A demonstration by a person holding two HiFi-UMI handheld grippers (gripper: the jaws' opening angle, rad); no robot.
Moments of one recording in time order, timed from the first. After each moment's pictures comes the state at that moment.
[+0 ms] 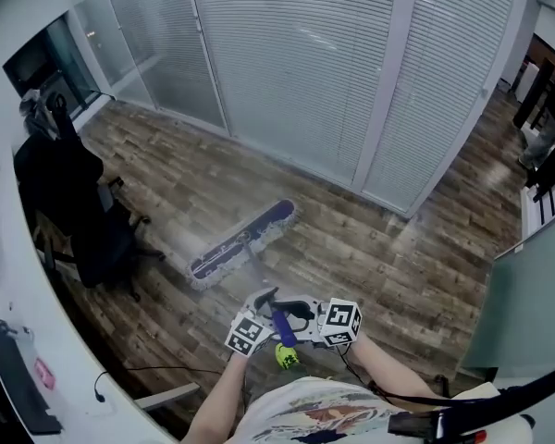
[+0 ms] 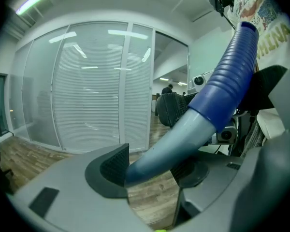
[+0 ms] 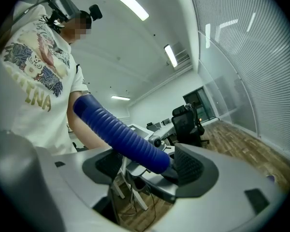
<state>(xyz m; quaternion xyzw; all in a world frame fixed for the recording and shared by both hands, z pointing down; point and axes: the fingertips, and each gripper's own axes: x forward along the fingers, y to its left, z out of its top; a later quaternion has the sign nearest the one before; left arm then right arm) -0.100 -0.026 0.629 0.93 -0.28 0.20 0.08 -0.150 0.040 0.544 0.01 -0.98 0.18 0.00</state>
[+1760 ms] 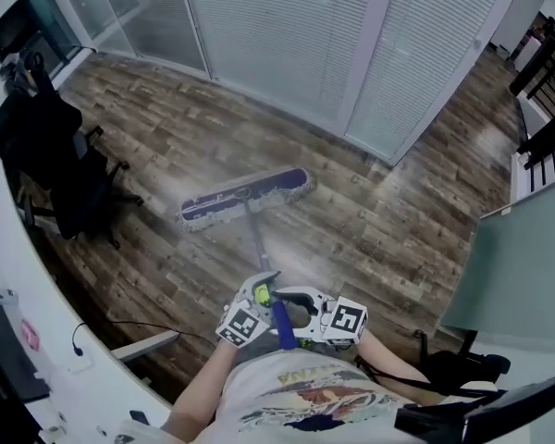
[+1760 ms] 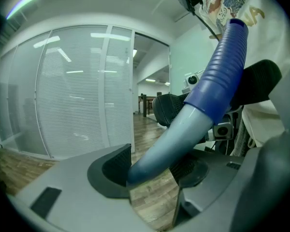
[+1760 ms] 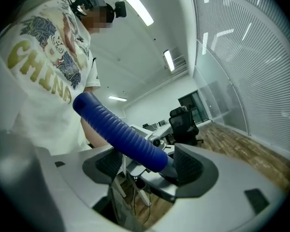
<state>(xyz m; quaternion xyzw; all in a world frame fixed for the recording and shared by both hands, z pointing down) -0.011 0.109 0.641 0.96 -0.22 0.20 0.03 -0.066 0.168 0.560 0.05 -0.99 0.16 -0.01</state>
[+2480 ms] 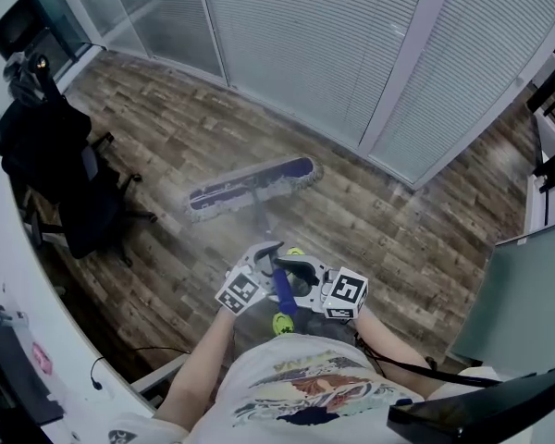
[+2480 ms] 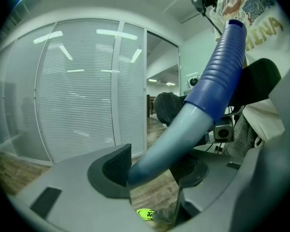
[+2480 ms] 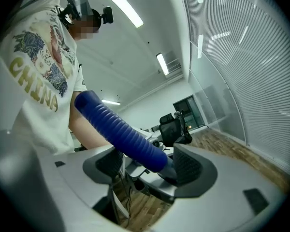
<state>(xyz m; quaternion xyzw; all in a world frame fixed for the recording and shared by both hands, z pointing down) -0.095 -0.157 0.632 0.96 -0.21 0.19 0.03 -0.151 -0.100 0.550 0.07 -0.98 0.17 -0.03</state>
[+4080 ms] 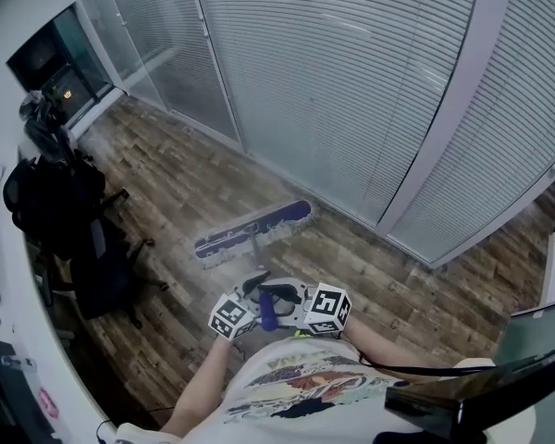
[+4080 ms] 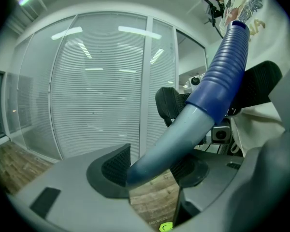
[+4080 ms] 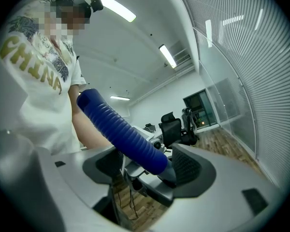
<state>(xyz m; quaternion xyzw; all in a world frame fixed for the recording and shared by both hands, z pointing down) -0.112 -0.471 0.608 0.94 -0.30 0.17 0.07 -0.160 -0.404 0.524 -0.02 -0.99 0.14 0.01</state>
